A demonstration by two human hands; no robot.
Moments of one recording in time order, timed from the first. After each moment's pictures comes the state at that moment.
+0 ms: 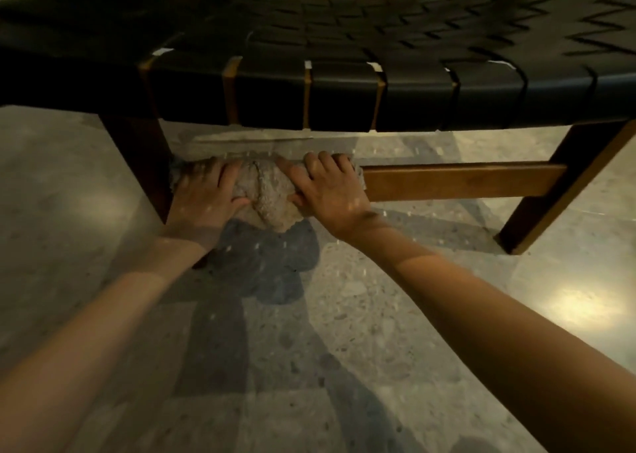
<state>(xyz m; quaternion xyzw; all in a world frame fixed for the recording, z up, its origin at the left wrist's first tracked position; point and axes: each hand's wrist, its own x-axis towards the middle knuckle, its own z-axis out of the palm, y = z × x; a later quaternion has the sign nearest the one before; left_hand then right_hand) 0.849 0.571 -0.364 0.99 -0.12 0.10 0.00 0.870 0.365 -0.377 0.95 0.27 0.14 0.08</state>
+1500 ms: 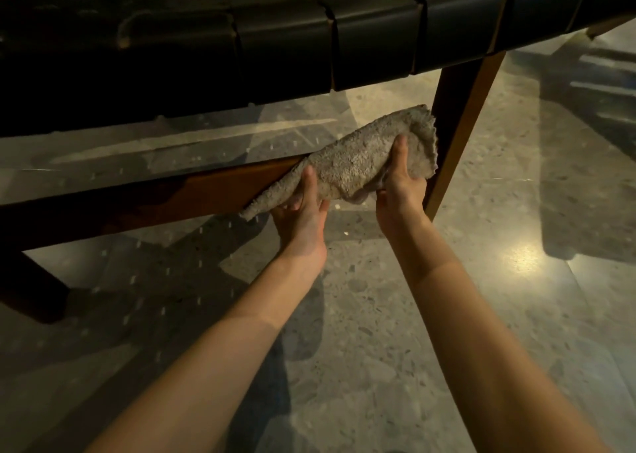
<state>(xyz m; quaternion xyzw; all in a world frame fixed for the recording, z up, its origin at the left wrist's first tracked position) 0.838 0.255 -0.393 0.43 0.26 -0.07 0.86 0.862 0.154 -0.385 0.34 -0.43 0.18 -0.82</state>
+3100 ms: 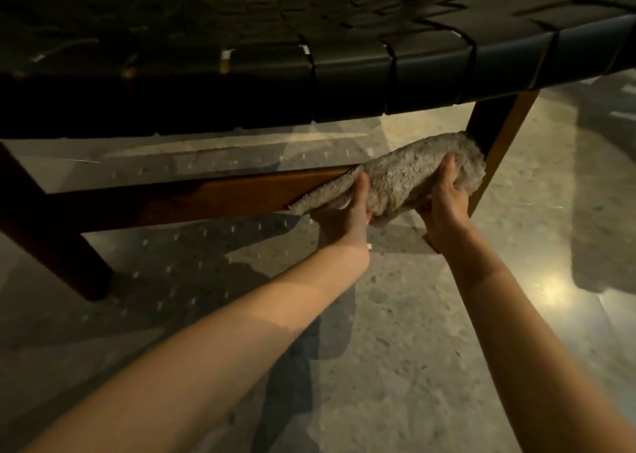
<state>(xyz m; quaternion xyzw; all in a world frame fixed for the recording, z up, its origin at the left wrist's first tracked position) 0.835 0.241 -0.369 0.47 0.25 -0.16 0.83 0.857 0.124 -0.386 0.59 -0.34 0.12 -0.72</state>
